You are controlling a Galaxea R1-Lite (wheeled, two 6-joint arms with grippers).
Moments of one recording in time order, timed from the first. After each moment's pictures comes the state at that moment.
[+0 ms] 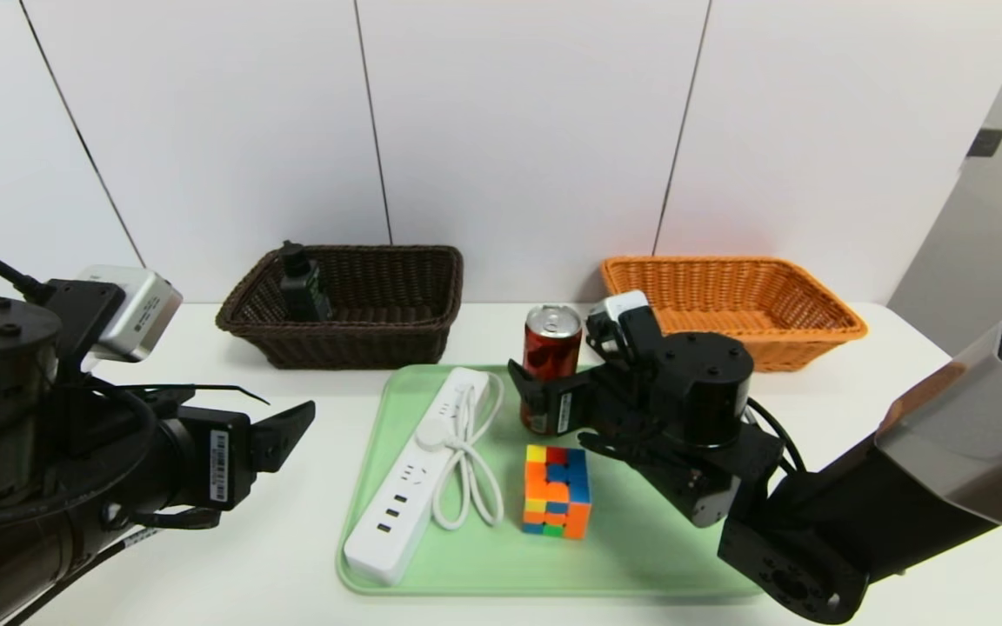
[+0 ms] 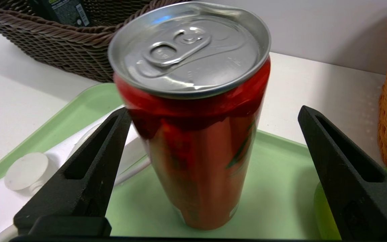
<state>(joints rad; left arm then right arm) -0.68 1.21 -0.66 -0.14 0.52 -0.22 0.71 2.05 -0.76 -1.21 -0.24 0.06</state>
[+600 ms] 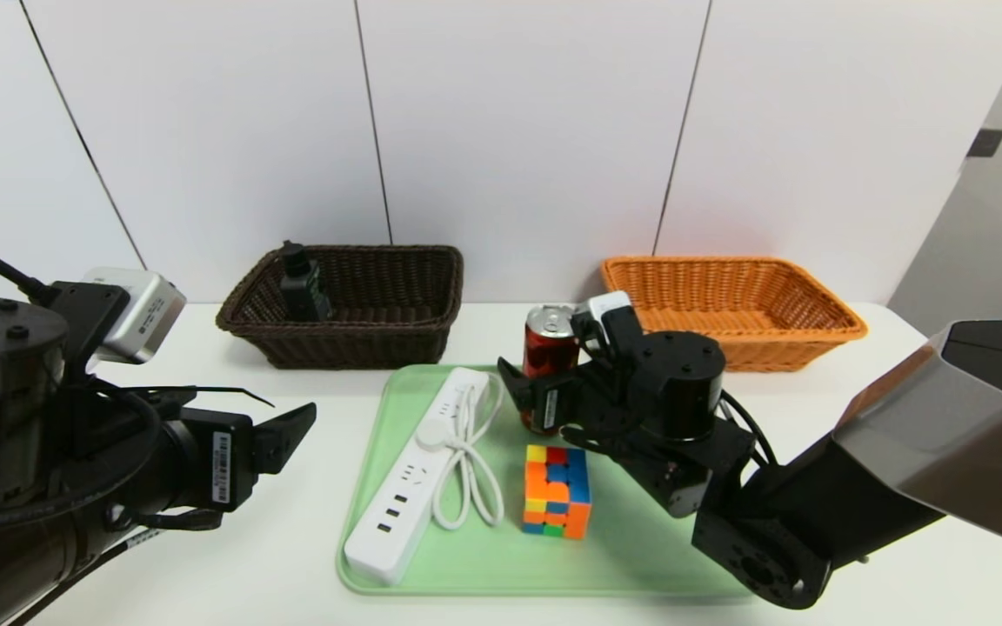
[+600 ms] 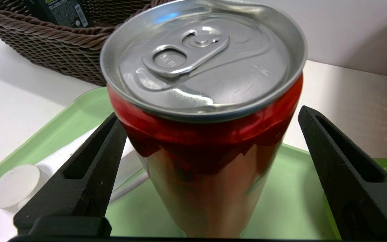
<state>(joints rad) -0.68 1.21 -0.66 -0.14 0.52 -0.22 0.71 2.11 -0.82 -1.21 -0.24 0.06</state>
